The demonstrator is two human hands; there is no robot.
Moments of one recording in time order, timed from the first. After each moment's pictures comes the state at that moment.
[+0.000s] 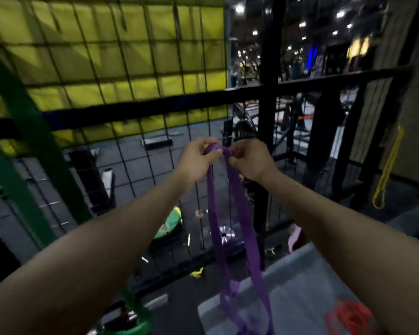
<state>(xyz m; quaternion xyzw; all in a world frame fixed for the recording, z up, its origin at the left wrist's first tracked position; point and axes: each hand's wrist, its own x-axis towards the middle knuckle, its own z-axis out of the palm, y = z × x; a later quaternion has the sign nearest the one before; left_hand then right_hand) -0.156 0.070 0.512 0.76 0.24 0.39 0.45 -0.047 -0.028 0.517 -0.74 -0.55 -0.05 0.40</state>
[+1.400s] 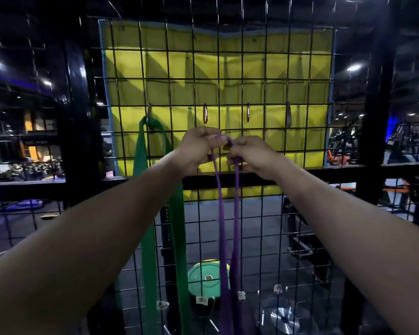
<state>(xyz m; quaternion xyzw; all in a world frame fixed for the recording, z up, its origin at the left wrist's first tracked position) -0.349 0.126 0.692 0.69 0.26 0.50 0.45 -0.218 0.082 0.683 -0.54 -0.60 0.24 0.53</state>
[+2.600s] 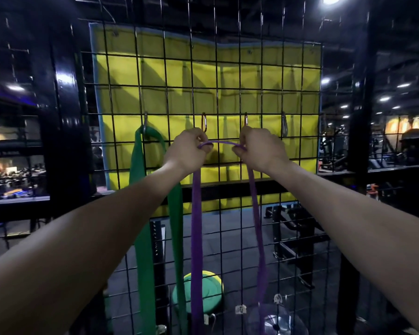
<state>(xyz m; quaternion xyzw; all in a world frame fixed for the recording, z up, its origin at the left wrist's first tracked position) -0.377 0.161 0.701 0.81 0.32 0.48 0.07 -0.229 0.086 0.702 -0.68 -0.57 -0.32 0.32</state>
